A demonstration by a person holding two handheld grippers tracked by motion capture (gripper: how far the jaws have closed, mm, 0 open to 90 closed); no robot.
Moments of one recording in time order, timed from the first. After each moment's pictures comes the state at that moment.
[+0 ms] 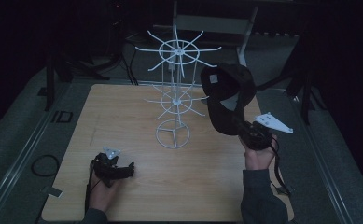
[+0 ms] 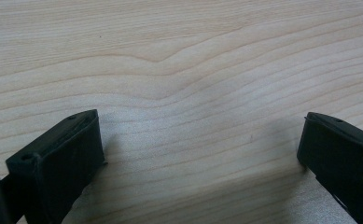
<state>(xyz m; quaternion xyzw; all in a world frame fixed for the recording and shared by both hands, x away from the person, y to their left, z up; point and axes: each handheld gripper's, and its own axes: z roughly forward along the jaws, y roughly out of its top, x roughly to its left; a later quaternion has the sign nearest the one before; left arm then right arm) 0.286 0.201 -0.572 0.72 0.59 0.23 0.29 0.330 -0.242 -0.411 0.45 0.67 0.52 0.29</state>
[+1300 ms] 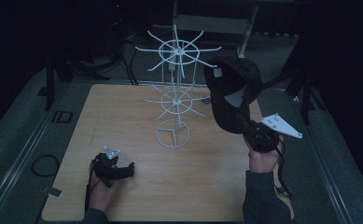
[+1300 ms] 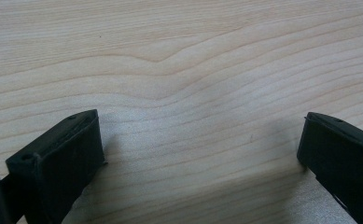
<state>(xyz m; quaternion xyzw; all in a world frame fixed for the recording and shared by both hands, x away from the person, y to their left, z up) 0.286 0.201 -0.572 0.72 0.59 0.23 0.29 0.311 -0.245 -0.392 0.43 0.65 0.54 0.32</state>
